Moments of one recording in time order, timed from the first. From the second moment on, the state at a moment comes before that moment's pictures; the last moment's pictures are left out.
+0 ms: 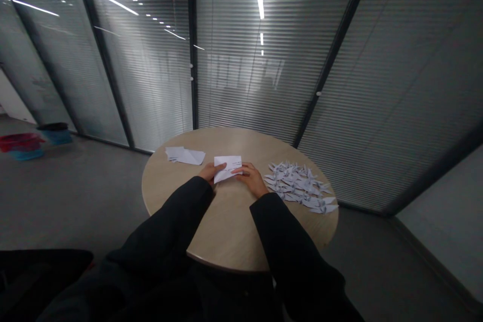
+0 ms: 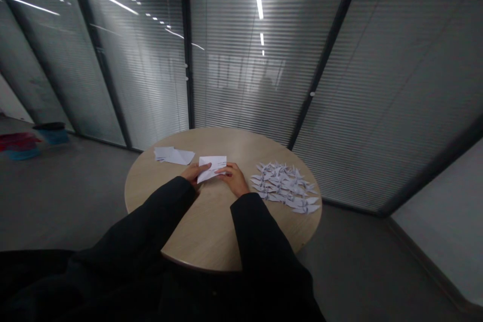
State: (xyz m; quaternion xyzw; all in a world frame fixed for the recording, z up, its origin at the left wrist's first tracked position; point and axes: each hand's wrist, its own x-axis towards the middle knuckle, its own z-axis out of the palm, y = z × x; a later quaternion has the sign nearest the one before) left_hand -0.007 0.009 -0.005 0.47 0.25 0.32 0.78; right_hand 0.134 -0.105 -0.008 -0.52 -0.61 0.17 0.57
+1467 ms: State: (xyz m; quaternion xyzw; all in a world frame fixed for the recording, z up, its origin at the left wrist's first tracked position) left_hand -0.011 -0.012 0.003 0.53 0.21 0.23 0.79; right_hand 0.128 -0.108 0.000 -0.56 -0.46 0.25 0.65
